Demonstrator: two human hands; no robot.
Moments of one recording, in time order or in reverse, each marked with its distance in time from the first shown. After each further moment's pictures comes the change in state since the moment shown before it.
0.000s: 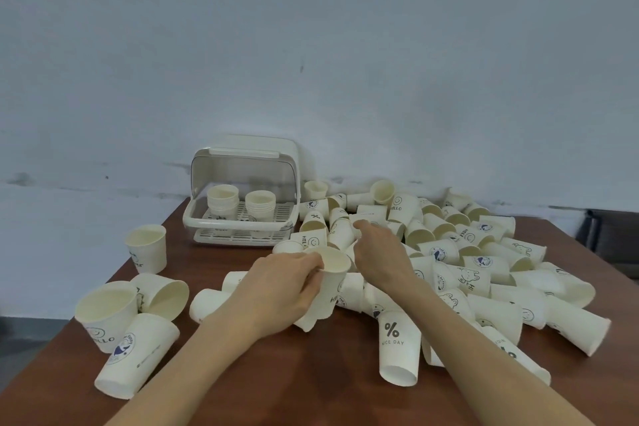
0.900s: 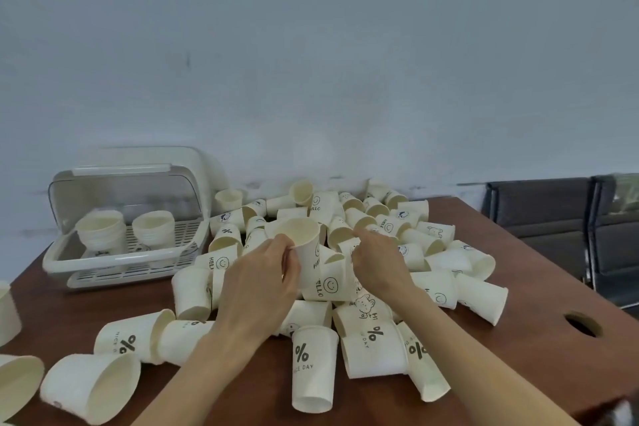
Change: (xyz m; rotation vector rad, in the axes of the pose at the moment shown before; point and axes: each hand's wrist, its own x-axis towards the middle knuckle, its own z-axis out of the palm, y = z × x) left_hand 0.086 0.085 0.054 -0.182 0.360 -0.088; right_hand -0.006 0.138 -0.035 -0.030 0.108 0.190
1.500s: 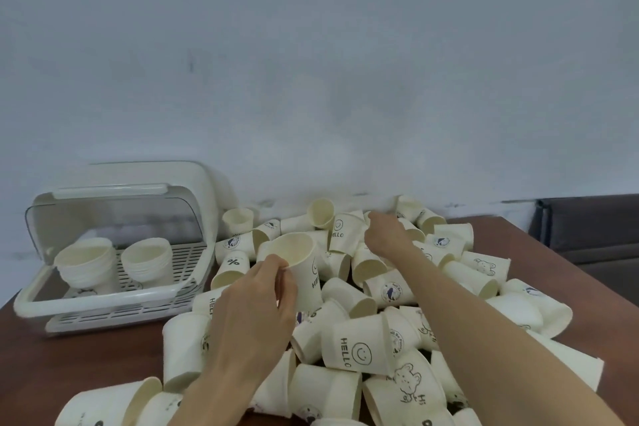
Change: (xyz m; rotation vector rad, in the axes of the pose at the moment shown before) left_hand 0.048 -0.049 0.038 -0.041 0.023 -0.123; right_hand 0.183 0.025 0.056 -0.048 -0.180 0.142
